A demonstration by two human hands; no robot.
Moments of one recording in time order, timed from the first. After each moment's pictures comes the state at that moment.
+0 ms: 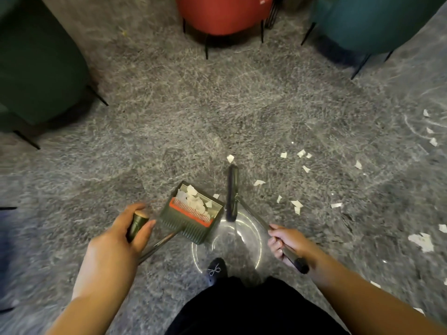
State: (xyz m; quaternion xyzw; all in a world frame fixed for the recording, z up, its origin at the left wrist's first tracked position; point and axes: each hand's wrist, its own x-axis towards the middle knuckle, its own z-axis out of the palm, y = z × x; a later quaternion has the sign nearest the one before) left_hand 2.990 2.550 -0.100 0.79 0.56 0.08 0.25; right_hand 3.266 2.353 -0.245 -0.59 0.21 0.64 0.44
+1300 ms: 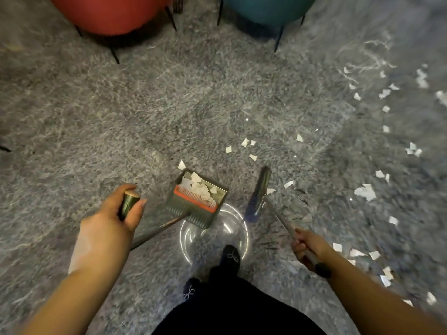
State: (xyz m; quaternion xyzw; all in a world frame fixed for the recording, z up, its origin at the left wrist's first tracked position) left_hand 3.246 2.568 -0.119 0.84 0.44 0.01 0.31; right_hand 3.437 2.213 -0.258 -0.49 0.43 0.50 0.56
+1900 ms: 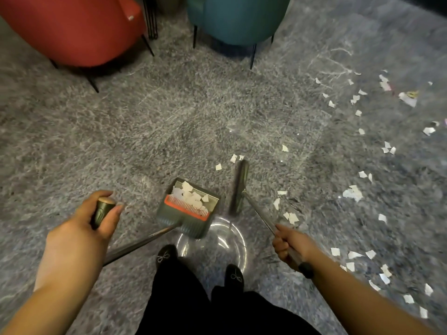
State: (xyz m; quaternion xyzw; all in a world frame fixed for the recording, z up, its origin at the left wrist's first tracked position) left_hand 3.286 2.640 -0.097 0.88 0.38 0.06 0.28; right_hand 3.447 2.280 -0.221 -0.50 0.38 0.47 0.62
